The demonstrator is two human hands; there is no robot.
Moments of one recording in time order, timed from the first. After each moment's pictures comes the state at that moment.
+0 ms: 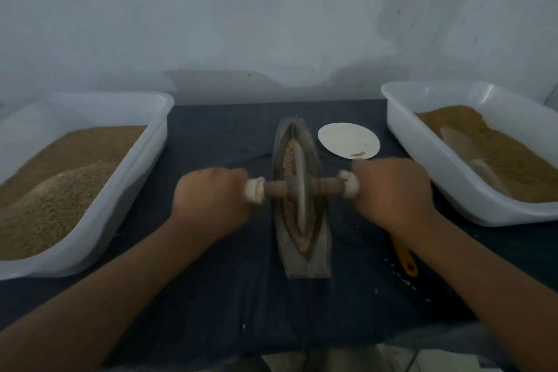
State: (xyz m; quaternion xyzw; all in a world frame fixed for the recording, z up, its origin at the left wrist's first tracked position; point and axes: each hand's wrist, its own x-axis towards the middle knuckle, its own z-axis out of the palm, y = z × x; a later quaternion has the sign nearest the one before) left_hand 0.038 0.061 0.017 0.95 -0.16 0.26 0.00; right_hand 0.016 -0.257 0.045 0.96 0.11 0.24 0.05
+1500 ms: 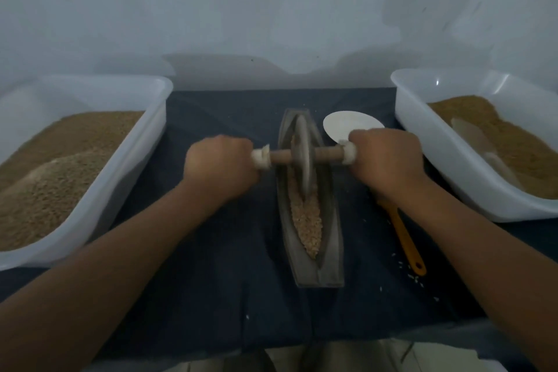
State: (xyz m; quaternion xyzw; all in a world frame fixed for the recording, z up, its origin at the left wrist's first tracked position) left_hand 0.075 0.042 0.035 0.98 -0.09 0.17 0.00; right_hand 0.069 -0.252 0.044 0.97 0.09 0.20 0.06
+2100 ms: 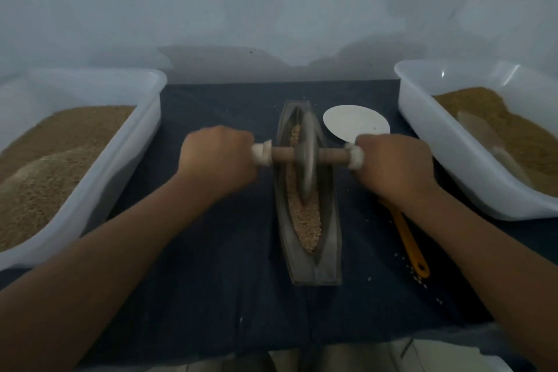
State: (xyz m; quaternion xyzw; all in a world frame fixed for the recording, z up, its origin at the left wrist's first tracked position) left_hand 0.078 0.042 0.039 0.97 -0.13 0.18 -0.04; right_hand 0.058 -0.260 0.032 0.97 0.07 0.22 0.02
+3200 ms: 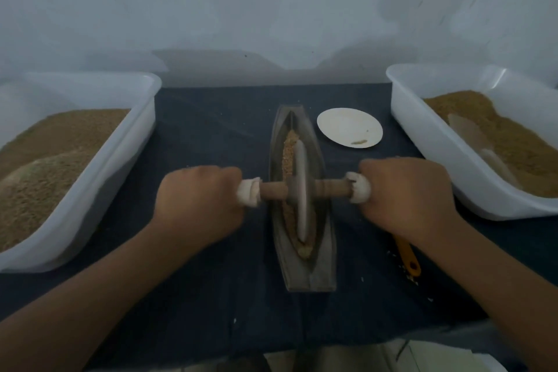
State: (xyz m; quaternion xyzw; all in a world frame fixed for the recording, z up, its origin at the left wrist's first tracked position) left_hand 0.014 0.060 0.023 0.96 -0.17 0.22 0.00; right_hand 0.002 -0.268 0.040 0.96 0.15 0.22 0.01
